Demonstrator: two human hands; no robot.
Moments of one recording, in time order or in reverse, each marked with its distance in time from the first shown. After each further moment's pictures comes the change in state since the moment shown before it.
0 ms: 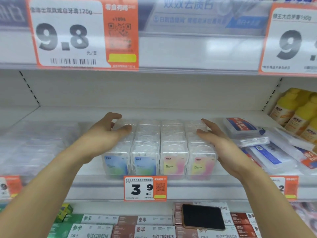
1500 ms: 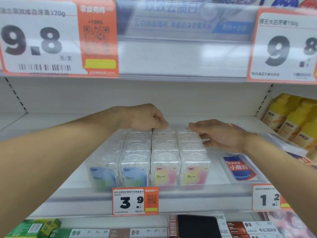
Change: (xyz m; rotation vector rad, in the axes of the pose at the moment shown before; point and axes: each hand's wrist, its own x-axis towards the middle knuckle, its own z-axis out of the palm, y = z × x) left_hand 0.079 0.086 0.051 0.368 -0.499 0.353; right_hand 0.062 -0.022 -0.045 -0.103 -0.266 0.082
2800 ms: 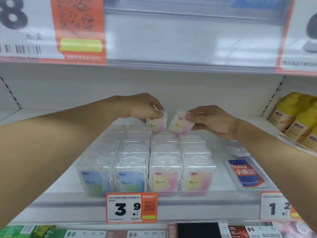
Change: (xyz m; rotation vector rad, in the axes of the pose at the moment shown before) left_hand 0.036 -0.016 -0.014 -0.077 0.080 -0.069; right_hand 0.056 -0.003 -0.017 0.055 0.135 -0.155
